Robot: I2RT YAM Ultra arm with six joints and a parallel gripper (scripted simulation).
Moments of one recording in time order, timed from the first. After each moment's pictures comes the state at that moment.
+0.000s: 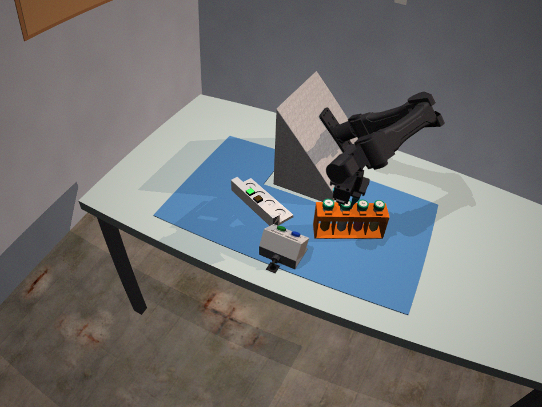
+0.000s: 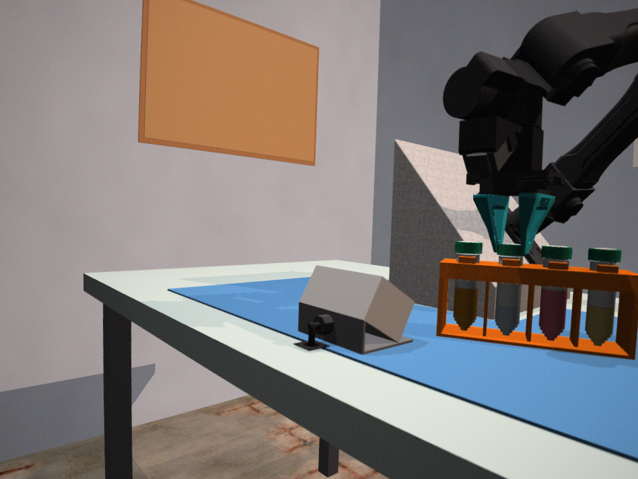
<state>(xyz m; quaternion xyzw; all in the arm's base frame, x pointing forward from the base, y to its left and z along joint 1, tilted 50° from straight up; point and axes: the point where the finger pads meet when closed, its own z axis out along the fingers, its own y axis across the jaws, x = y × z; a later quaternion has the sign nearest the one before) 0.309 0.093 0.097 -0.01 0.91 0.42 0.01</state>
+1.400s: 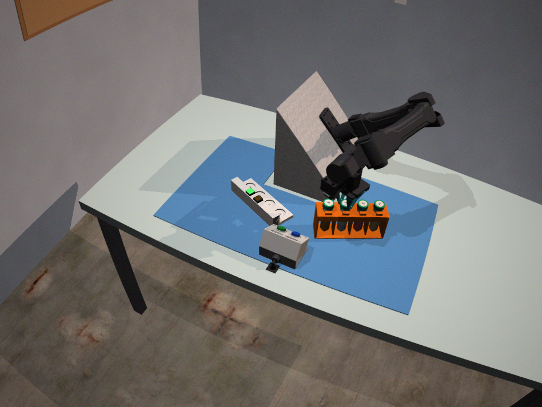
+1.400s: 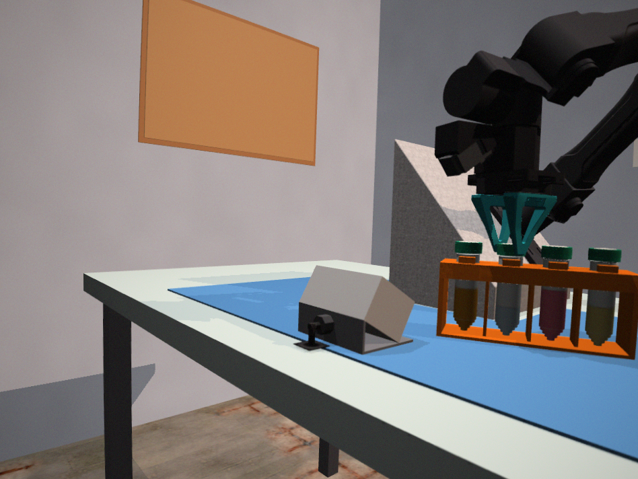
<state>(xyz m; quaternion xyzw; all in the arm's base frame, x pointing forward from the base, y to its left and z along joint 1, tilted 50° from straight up) 0.311 0.092 0.096 0.17 0.89 0.41 -0.07</state>
